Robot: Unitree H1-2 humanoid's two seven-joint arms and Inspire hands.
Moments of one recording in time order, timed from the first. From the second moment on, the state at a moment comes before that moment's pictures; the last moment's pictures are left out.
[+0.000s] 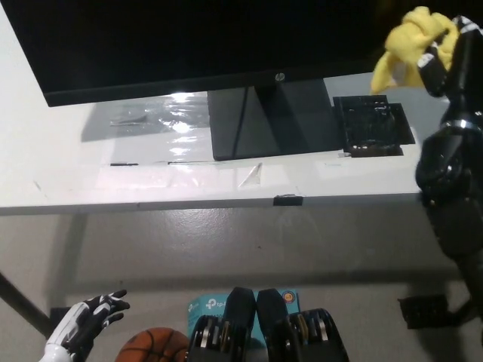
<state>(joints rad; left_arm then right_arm) -0.04 0.26 0.10 0.26 -0.18 0.18 -0.25 -0.86 -0.24 0.15 0.63 -0.65 0.20 -0.56</state>
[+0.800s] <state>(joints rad) -0.06 0.26 0.07 0.25 -0.17 0.18 -0.25 -1.10 -0.12 0.28 0.78 -0.68 0.29 -0.56</state>
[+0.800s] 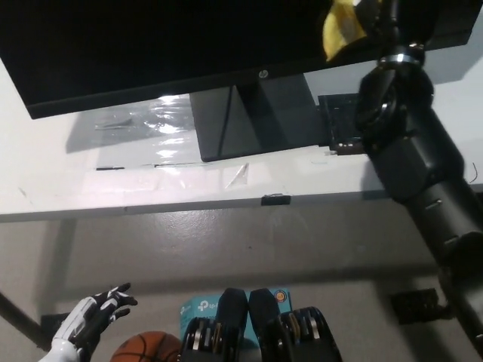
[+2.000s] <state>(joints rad) -0.07 0.26 0.07 0.25 -0.16 0.19 -0.25 -1.14 0.15 0.36 0.73 -0.69 0.31 -0.55</state>
